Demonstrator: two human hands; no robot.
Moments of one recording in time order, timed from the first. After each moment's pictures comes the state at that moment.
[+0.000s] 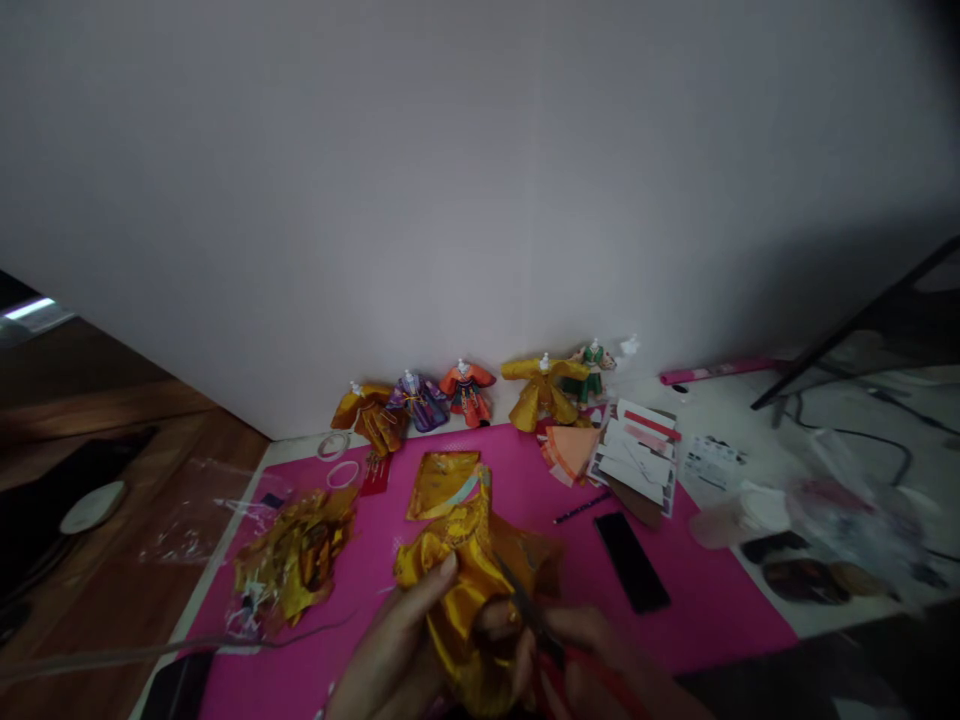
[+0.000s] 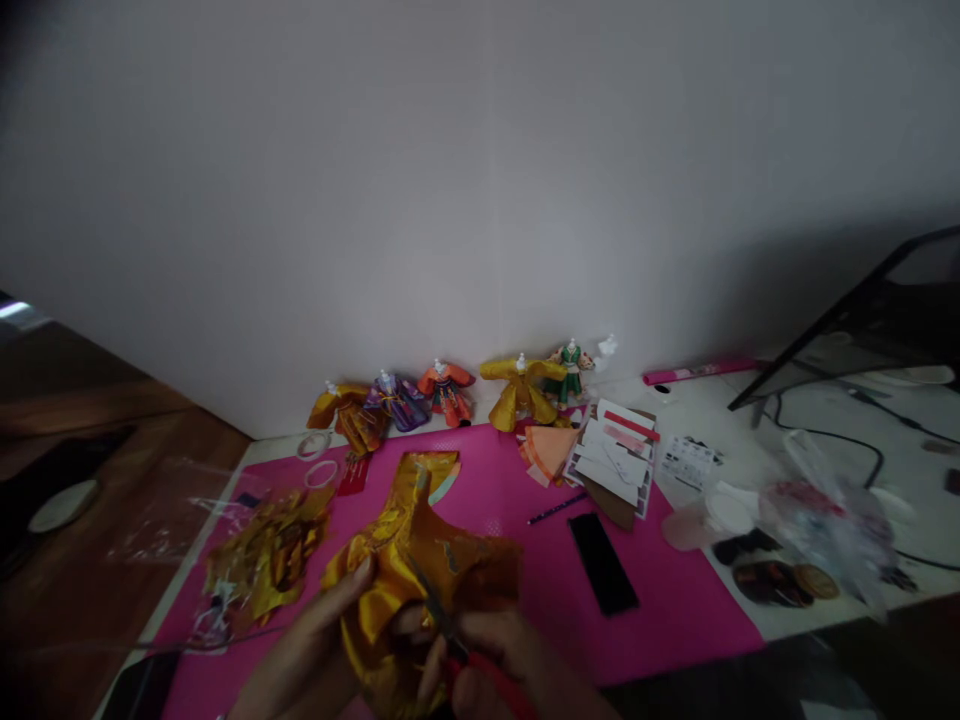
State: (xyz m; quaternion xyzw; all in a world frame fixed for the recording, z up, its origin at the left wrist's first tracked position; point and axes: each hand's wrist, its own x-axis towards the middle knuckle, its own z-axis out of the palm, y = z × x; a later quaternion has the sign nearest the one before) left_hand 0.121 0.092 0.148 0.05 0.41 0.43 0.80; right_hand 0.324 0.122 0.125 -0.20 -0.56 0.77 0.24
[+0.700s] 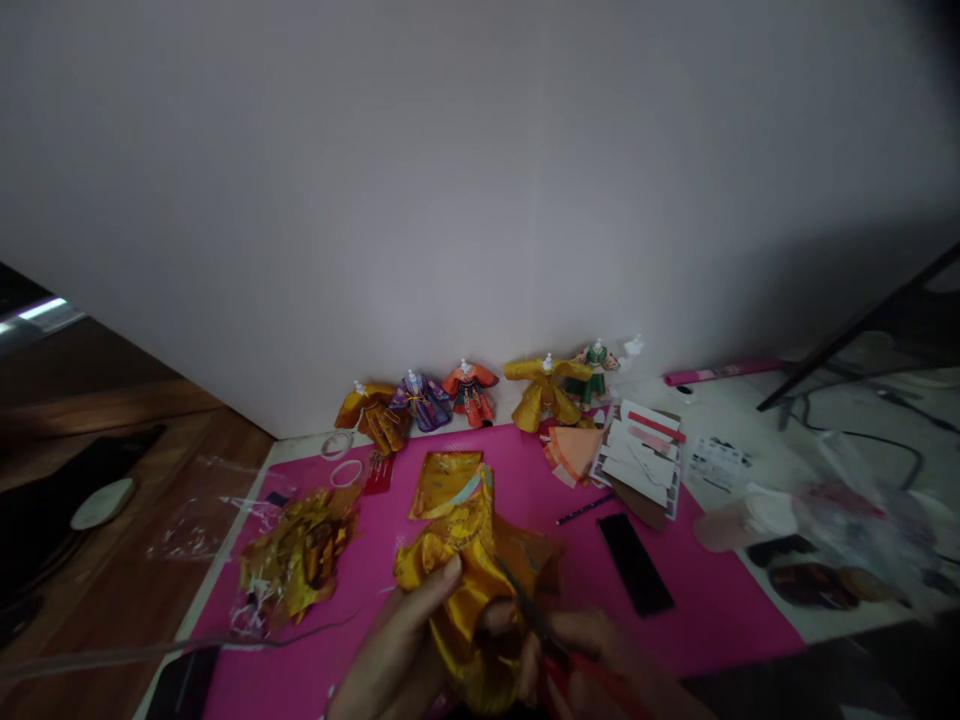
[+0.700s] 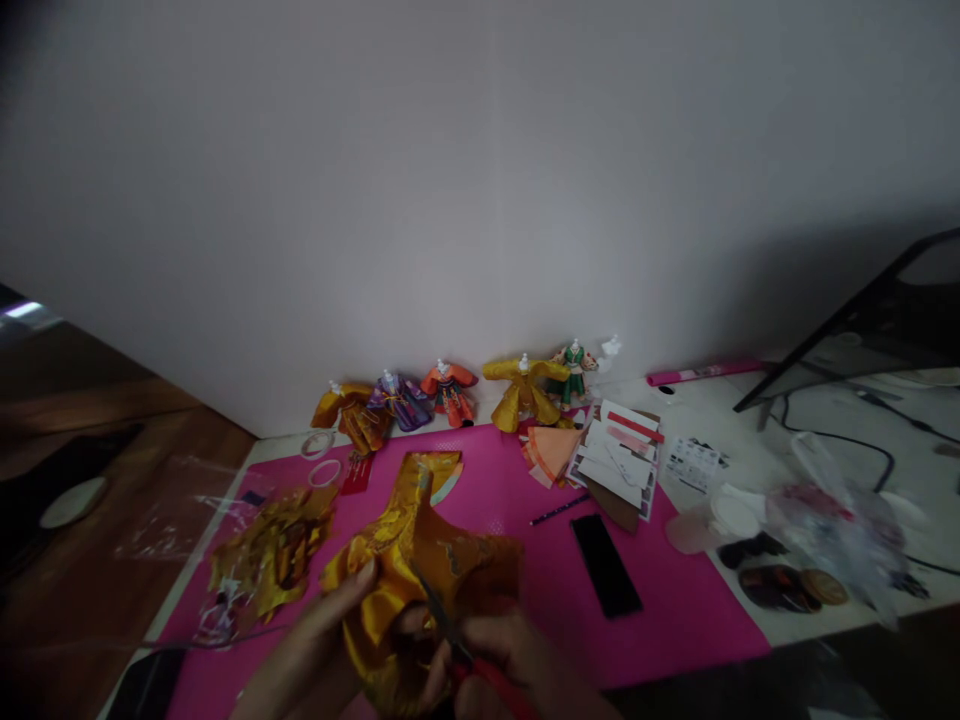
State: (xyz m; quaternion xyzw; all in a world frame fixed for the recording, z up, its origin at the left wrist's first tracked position) left_hand 0.125 0.088 0.140 0.07 0.41 0.48 0.78; right_hand 0.328 0.121 0.110 -0.19 -0.55 0.77 0.25
